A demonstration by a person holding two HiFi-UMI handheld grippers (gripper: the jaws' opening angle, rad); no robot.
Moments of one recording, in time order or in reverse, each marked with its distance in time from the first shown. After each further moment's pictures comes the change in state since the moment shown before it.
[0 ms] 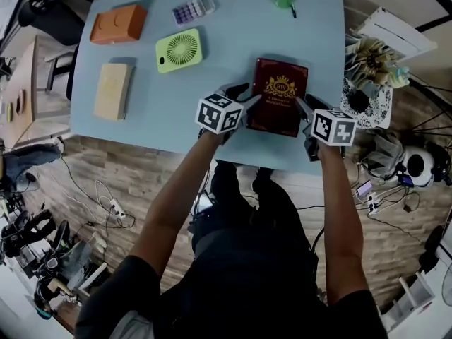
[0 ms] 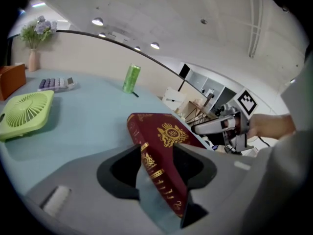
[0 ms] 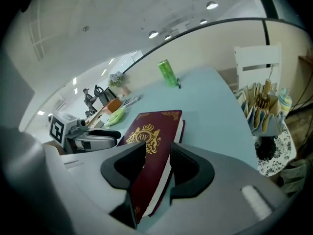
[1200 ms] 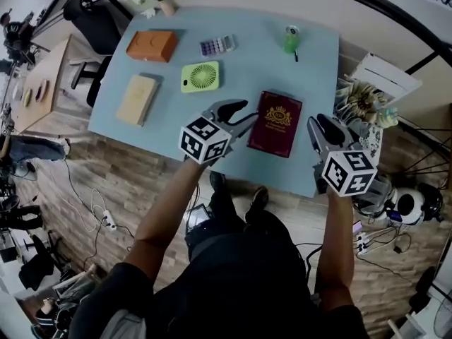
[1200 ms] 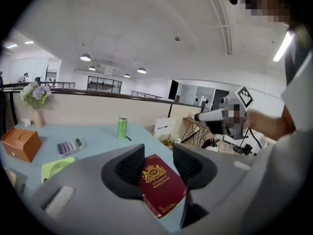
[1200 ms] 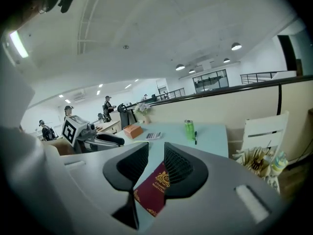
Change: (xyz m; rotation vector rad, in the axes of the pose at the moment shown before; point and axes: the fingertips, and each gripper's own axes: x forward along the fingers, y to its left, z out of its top) left arm -0.146 -0.081 0.116 0.230 -0.251 0.049; right arm -0.168 0.120 0.120 -0.313 -0.334 0.094
